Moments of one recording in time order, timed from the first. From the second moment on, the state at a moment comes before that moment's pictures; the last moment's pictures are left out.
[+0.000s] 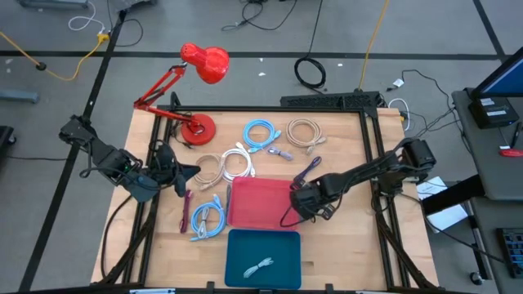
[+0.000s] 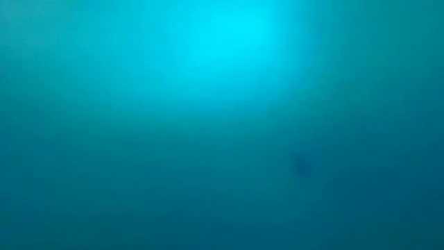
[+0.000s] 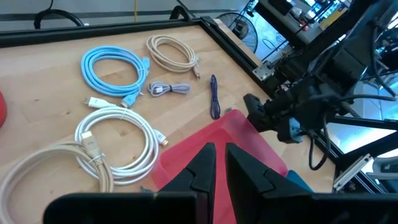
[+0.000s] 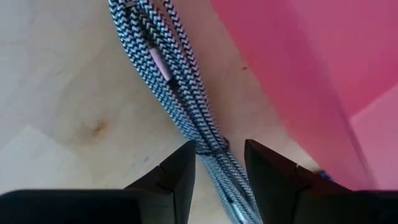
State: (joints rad) left arm -0.62 0.83 0.92 -0.81 -0.85 -1.22; right arm 0.24 1.69 0.96 -0.67 0.10 -0.61
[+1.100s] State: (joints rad) left arm -0.63 0.83 0.92 -0.81 -0.84 -1.17; right arm 0.30 1.35 0.96 -0.88 0.06 0.65
